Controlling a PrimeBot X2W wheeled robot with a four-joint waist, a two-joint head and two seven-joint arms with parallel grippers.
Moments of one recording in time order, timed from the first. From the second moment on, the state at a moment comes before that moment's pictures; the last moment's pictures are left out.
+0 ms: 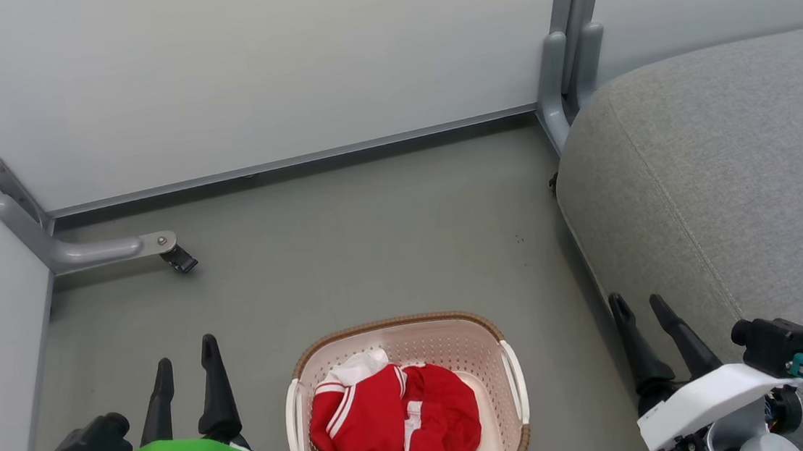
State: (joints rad) left arm 0.02 0.04 -0.07 0.13 -0.61 0.02 -0.12; right arm -0.01 -0.05 0.09 0.16 0.58 0.13 -0.12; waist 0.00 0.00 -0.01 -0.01
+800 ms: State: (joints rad) left arm 0.05 0.05 -0.13 0.07 -0.34 0.07 -0.18; right arm 0.02 -0.05 0.11 0.12 0.31 0.13 -0.18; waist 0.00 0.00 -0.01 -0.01
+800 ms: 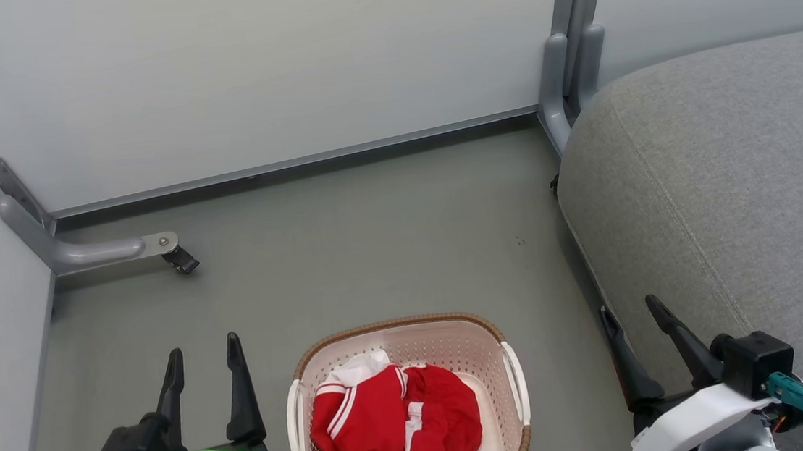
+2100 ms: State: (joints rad) left arm 0.09 0.07 -0.22 0.05 -0.02 0.11 -0.26; right arm 0.04 -0.05 0.12 0.10 0.01 0.13 -0.26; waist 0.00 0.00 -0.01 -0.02
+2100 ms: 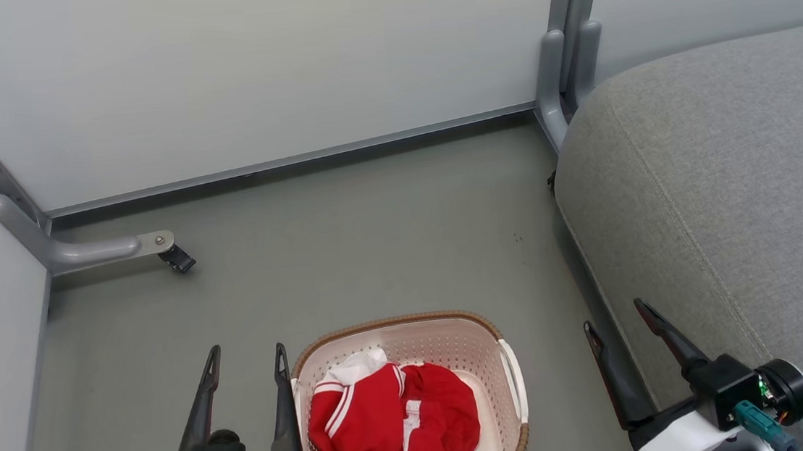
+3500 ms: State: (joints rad) left arm -0.30 0.06 -0.27 0.41 0.01 -0.03 -0.26; right arm -0.21 -0.05 0.07 0.05 0.02 0.13 -0.26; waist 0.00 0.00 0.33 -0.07
